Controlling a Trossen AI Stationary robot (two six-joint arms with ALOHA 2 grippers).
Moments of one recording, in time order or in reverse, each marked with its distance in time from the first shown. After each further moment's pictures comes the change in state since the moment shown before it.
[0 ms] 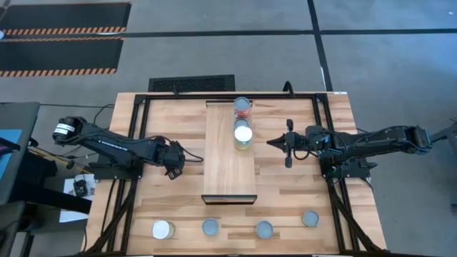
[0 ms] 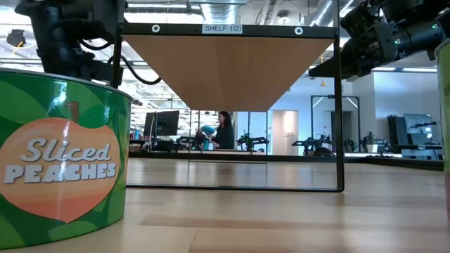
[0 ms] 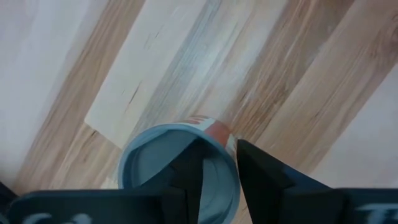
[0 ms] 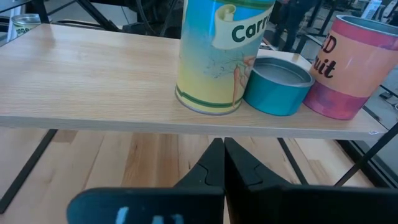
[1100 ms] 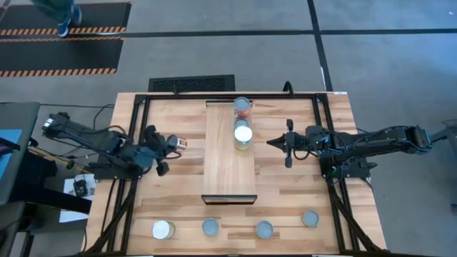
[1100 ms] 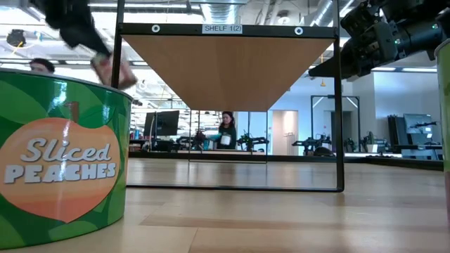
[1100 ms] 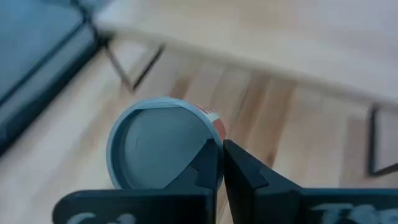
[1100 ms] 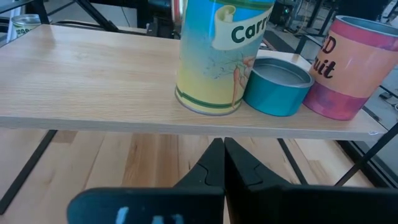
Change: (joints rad) left arm -0.217 -0.470 0.129 0.015 -0.314 0.159; right arm 0.000 0.000 0.000 0.002 0.000 0.000
